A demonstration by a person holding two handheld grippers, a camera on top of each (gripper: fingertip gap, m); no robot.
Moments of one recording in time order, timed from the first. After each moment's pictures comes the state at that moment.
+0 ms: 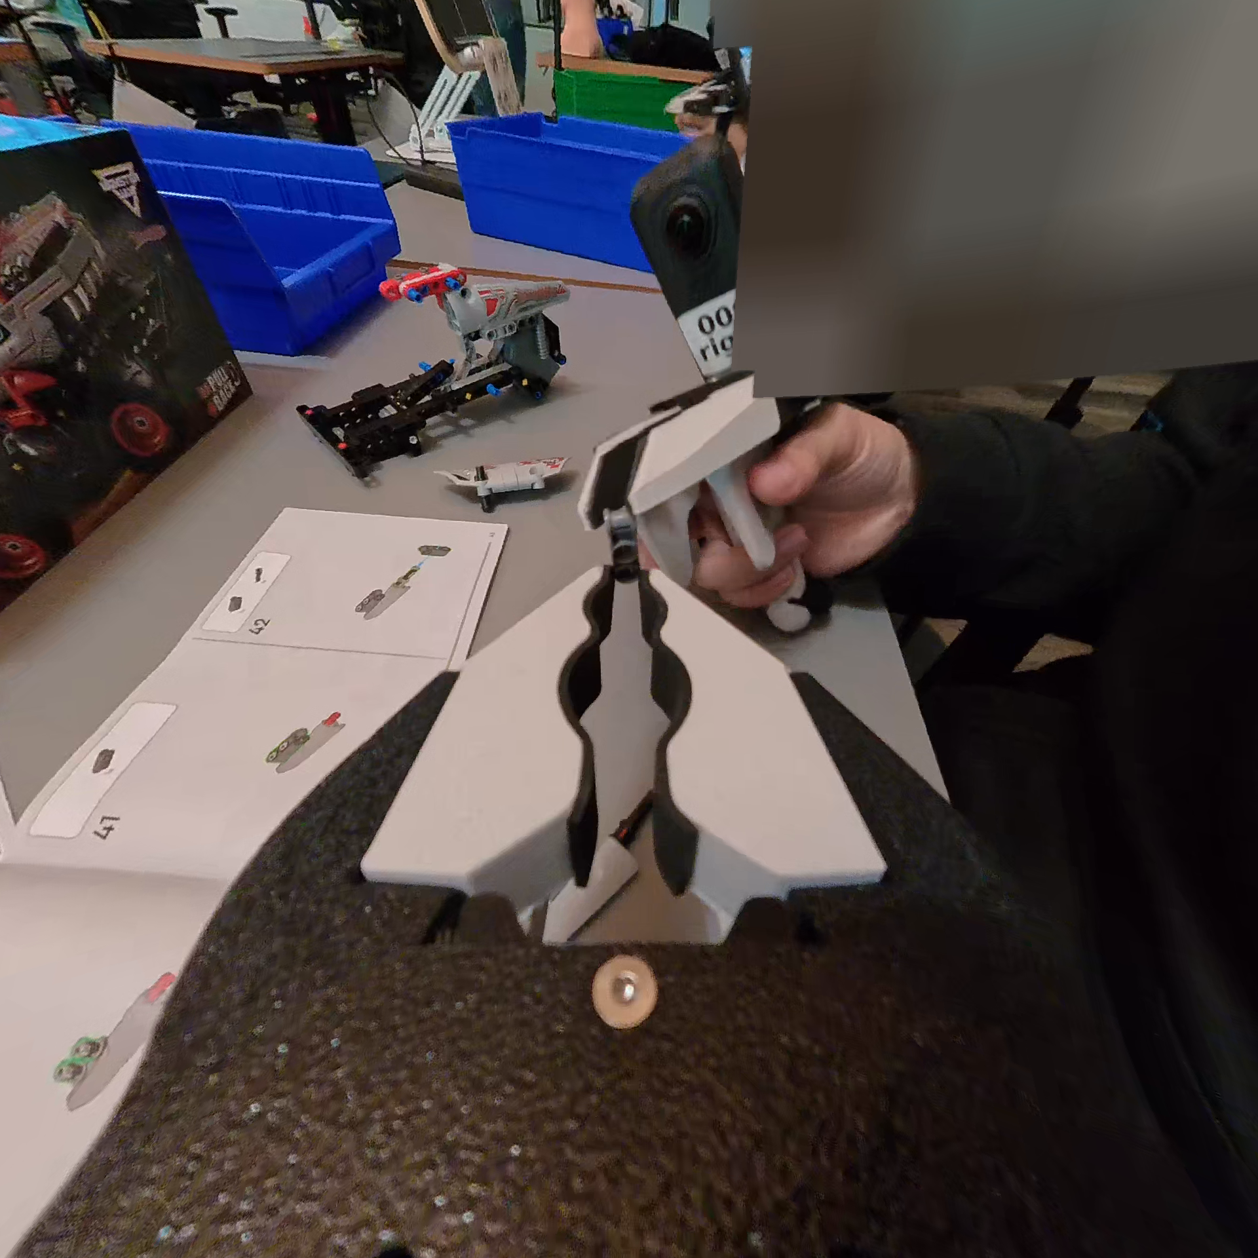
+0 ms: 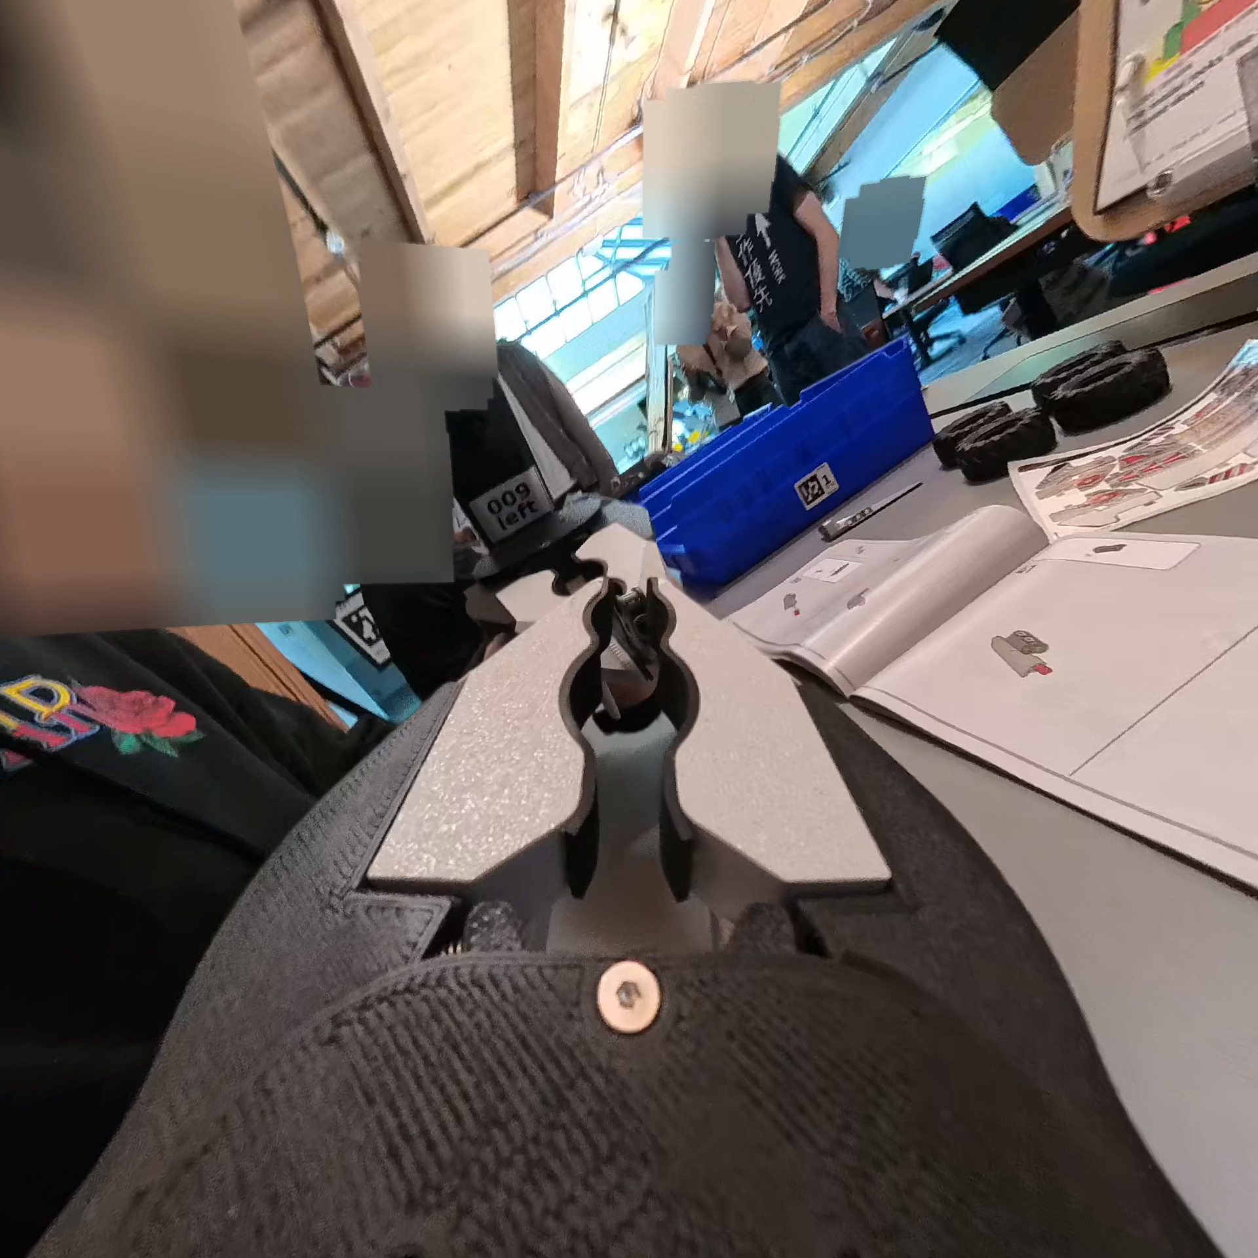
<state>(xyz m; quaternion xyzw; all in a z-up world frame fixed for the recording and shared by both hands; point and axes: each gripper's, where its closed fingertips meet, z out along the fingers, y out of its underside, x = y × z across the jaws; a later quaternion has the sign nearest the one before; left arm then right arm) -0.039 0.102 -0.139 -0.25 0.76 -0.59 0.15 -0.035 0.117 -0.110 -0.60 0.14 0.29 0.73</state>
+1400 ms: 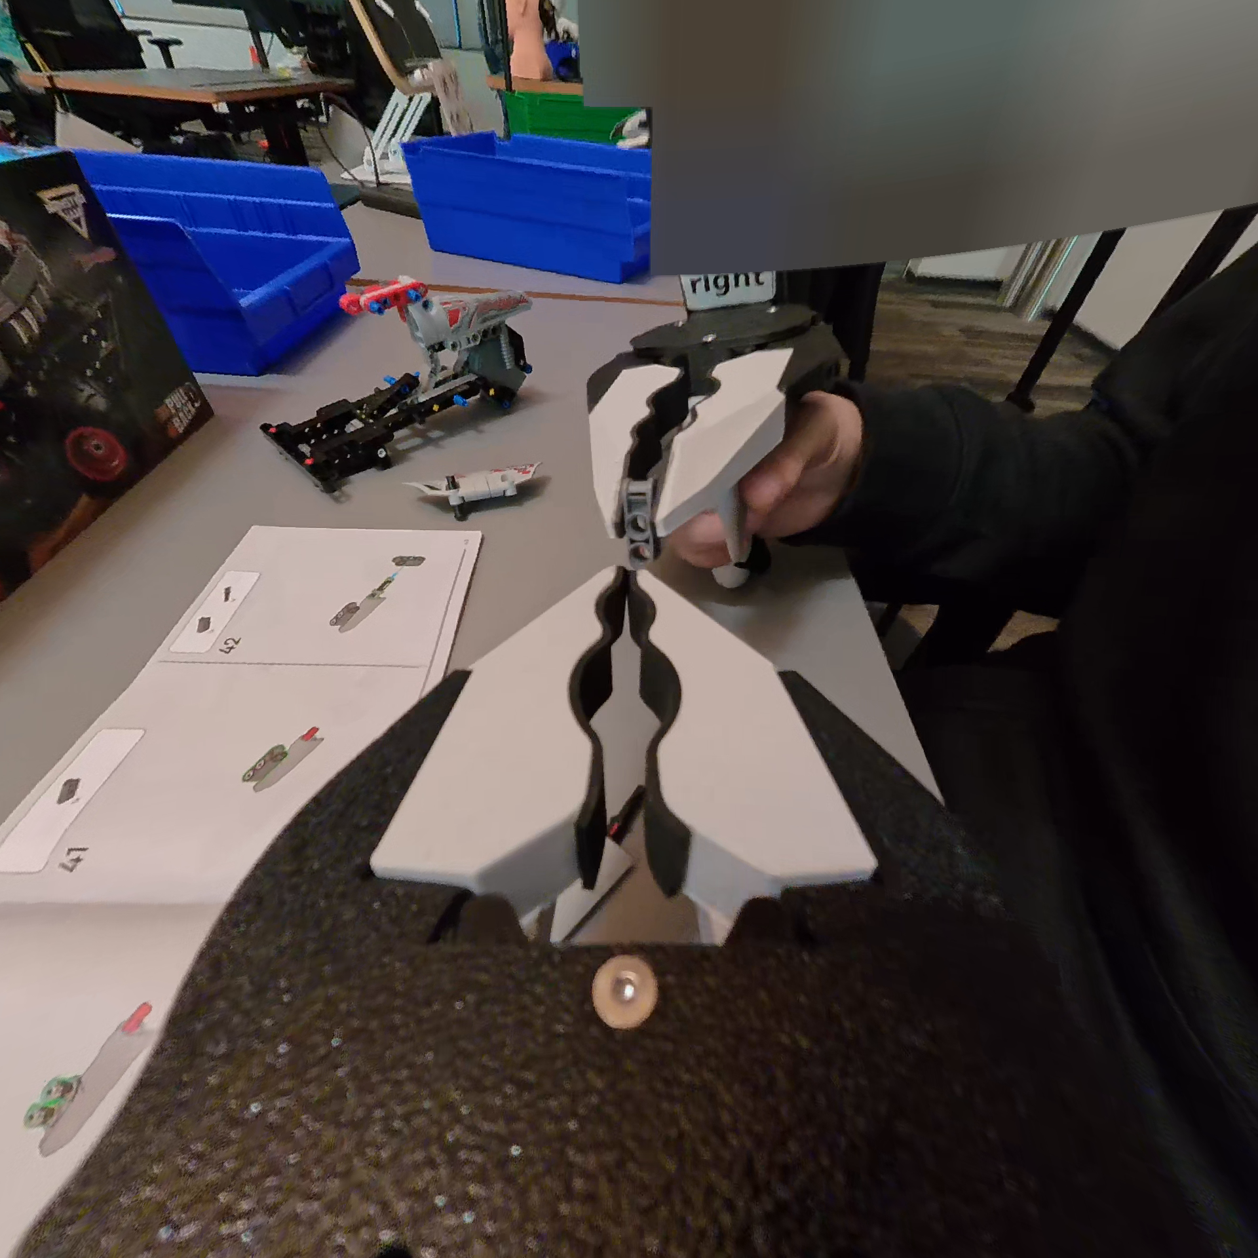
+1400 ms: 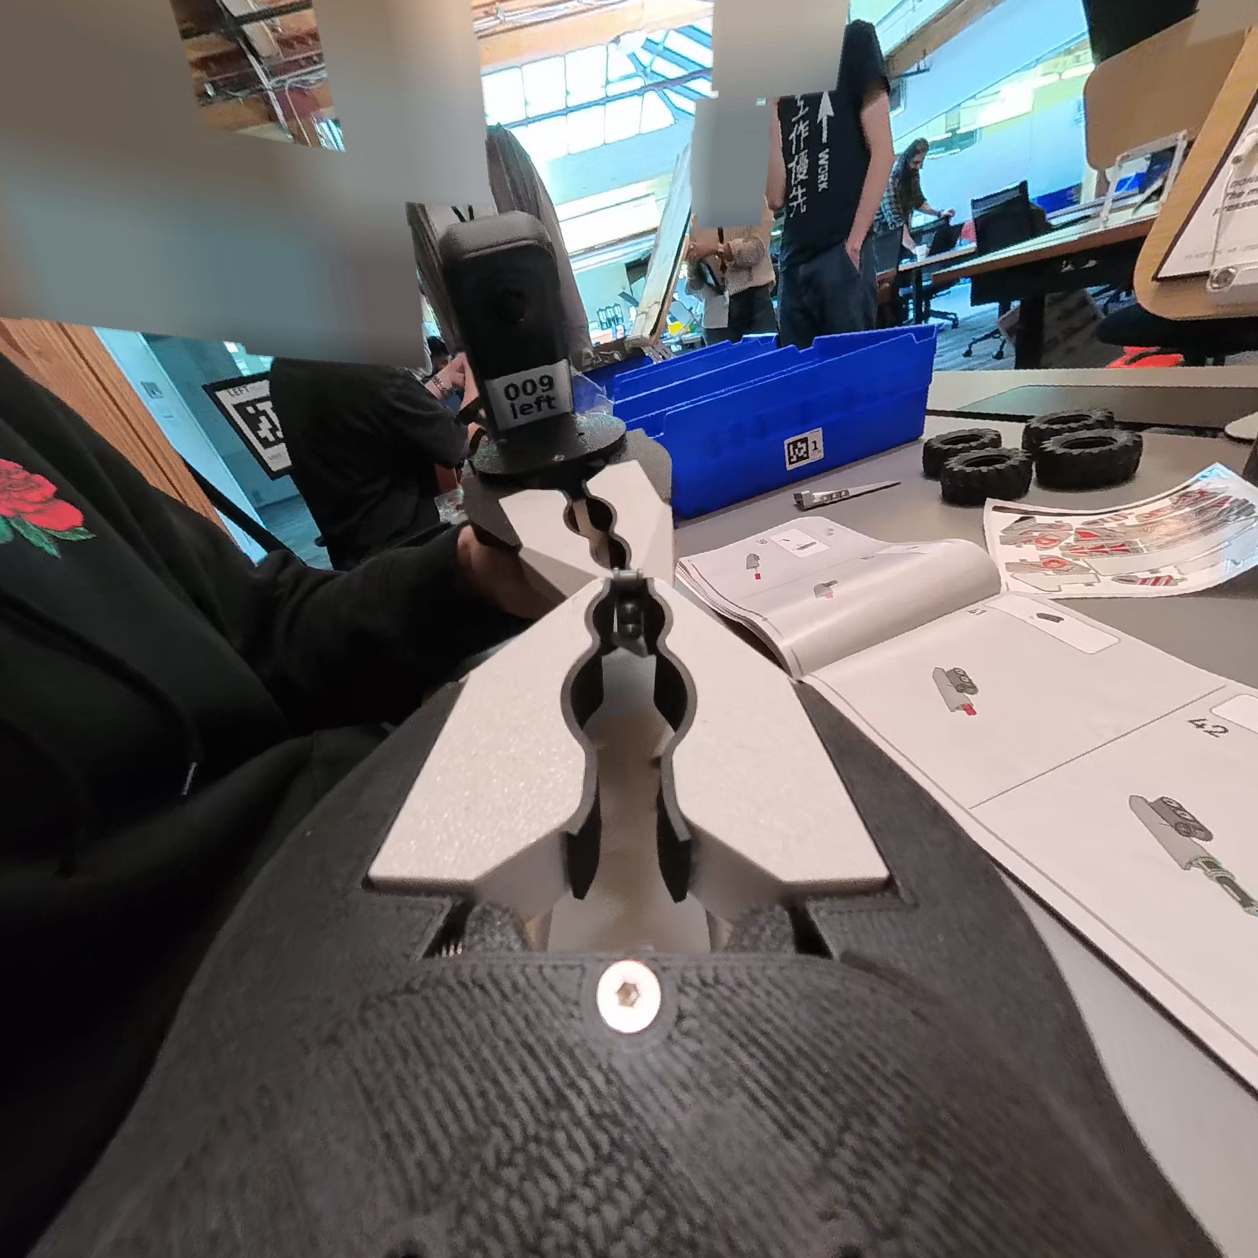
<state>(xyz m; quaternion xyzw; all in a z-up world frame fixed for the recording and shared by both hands) -0.046 0.101 -0.140 -0.22 0.76 -0.60 0.14 -0.052 0.114 -0.116 -0.68 0.02 0.18 0.71</state>
